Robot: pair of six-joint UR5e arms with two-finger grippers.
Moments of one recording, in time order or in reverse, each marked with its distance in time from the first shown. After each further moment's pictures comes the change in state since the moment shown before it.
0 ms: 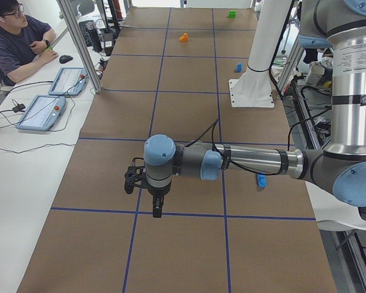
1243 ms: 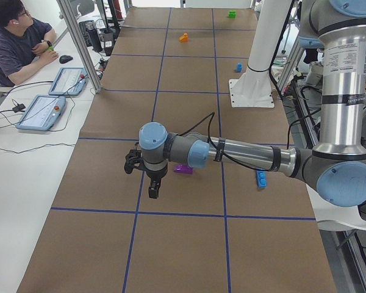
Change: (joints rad) left arm 0.140 -0.050 -0.027 -0.030 -0.081 -0.006; right arm -0.004 0.017 0.007 0.002 0.000 0.002
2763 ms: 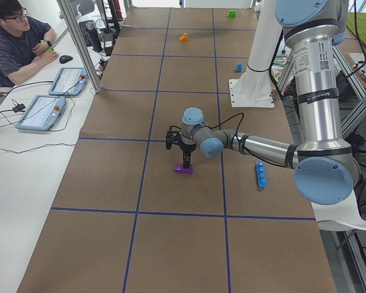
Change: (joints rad) left arm 0.647 0.163 -0.119 -0.478 0.361 -0.858; right arm -0.040 0.048 0.011 -0.001 0.028 0.086
